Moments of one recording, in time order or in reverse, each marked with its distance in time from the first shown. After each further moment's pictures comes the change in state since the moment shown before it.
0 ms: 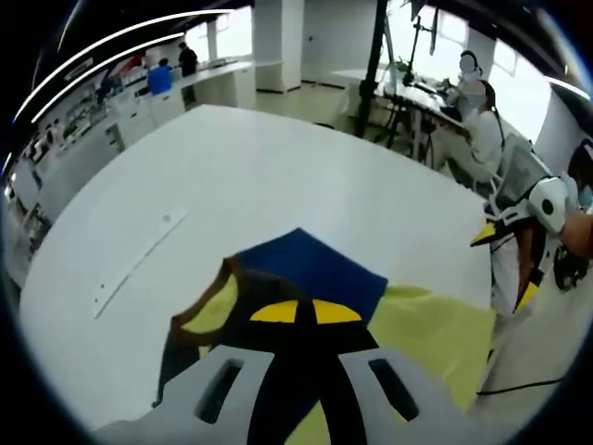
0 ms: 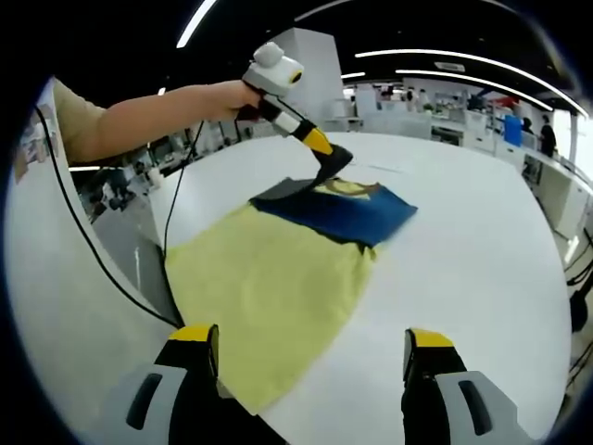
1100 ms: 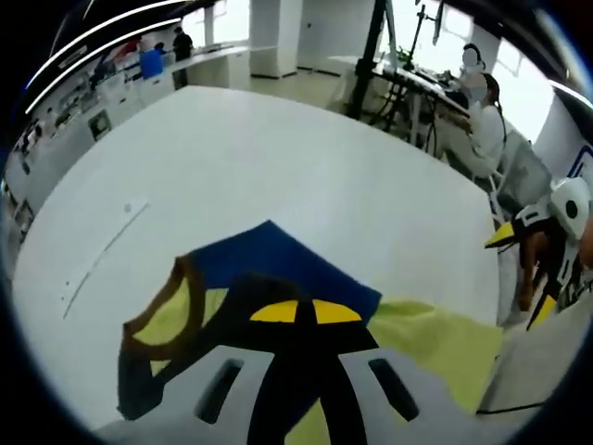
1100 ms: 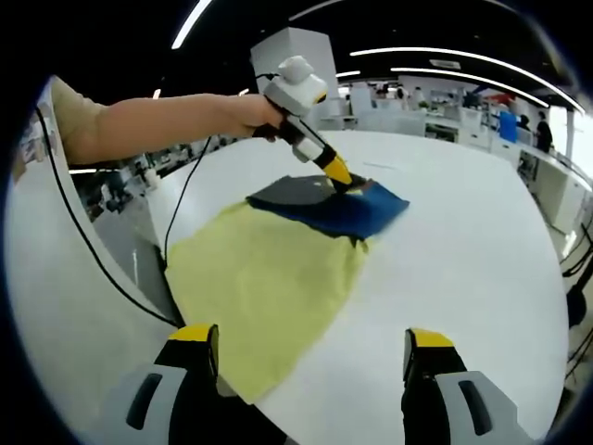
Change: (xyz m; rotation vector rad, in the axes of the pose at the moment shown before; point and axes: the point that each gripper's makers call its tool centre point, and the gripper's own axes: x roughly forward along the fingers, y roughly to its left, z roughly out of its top) left arm 0.062 -0.023 -0.008 -0.026 0.068 -0.035; right arm -0.006 -0.005 -0.007 0.016 0.005 -0.012
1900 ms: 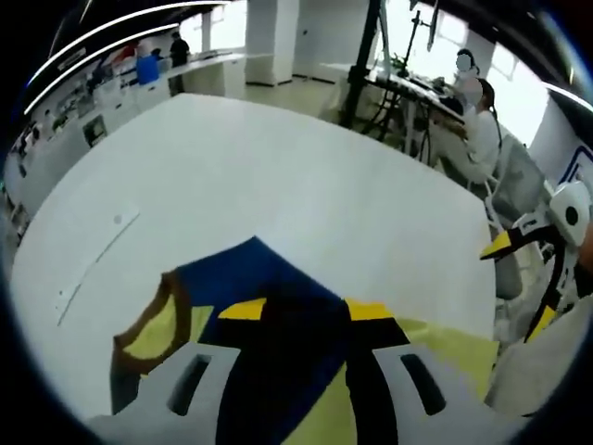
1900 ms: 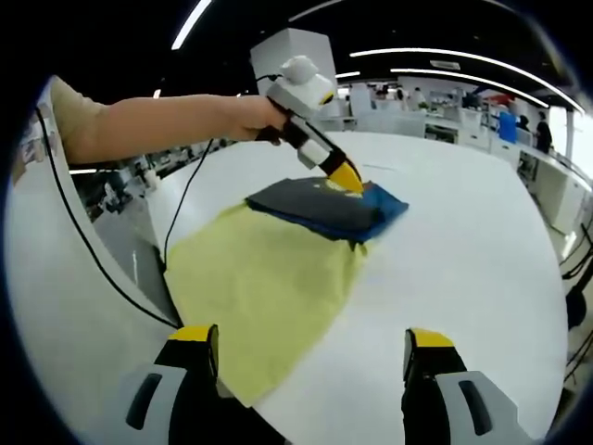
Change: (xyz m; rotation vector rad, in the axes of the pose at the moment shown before) left arm 0.005 -0.008 0.015 0.016 -0.049 -0.016; right arm 0.002 -0.003 0.004 -0.003 -0.005 -0.001
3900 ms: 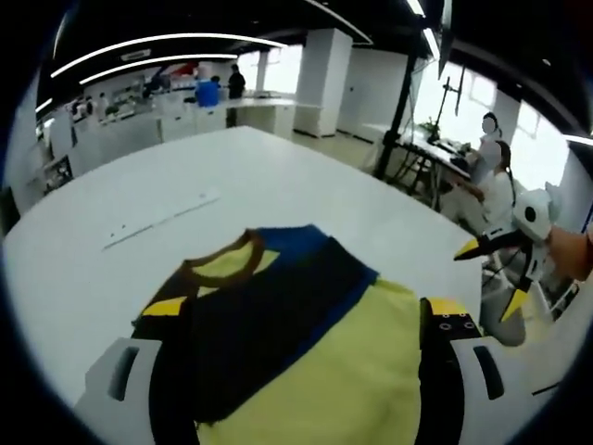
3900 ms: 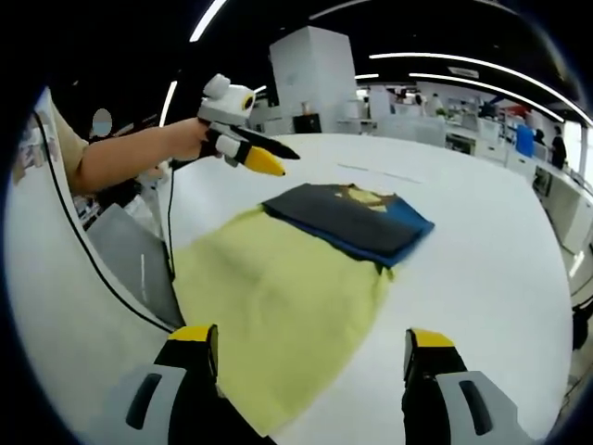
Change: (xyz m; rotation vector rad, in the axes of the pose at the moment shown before) left arm -0.132 0.020 -0.078 -0.199 -0.277 0.138; right arm 0.018 0.027 0.024 -0.068 0.007 0.047
